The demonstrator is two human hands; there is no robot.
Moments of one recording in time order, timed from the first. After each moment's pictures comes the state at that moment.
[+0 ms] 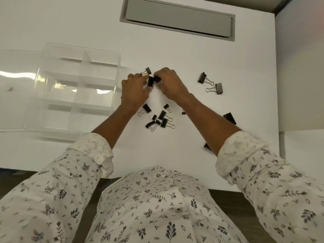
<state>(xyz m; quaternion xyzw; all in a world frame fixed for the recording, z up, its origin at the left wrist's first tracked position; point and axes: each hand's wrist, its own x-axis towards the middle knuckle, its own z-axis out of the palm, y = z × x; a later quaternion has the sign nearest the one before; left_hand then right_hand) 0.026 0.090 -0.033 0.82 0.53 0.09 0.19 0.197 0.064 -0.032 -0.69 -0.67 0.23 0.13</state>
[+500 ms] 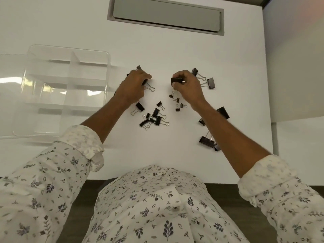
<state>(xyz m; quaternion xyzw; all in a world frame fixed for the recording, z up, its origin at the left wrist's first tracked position) 0.036 0.106 -0.032 0.87 0.41 0.06 0.26 0.246 -0.004 -0.015 -0.74 -0.38 0.37 0.41</state>
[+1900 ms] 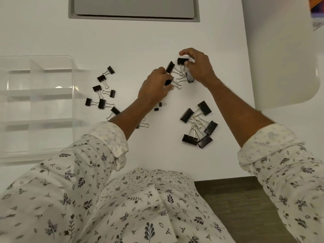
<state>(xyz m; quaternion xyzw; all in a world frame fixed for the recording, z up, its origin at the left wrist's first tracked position) 0.183 0.047 -0.035 0.88 0.36 0.08 0.31 0.384 0.003 -0.018 -0.78 -0.46 0.28 0.31</state>
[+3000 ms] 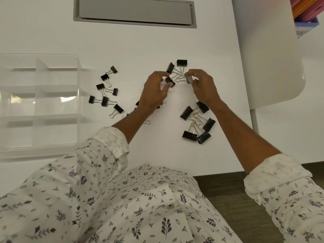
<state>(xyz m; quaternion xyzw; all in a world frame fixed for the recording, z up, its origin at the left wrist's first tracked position) 0.162 0.022 -0.042 0.79 0.38 0.24 0.41 0.351 -0.075 -0.011 -0.79 -0.51 0.18 0.29</state>
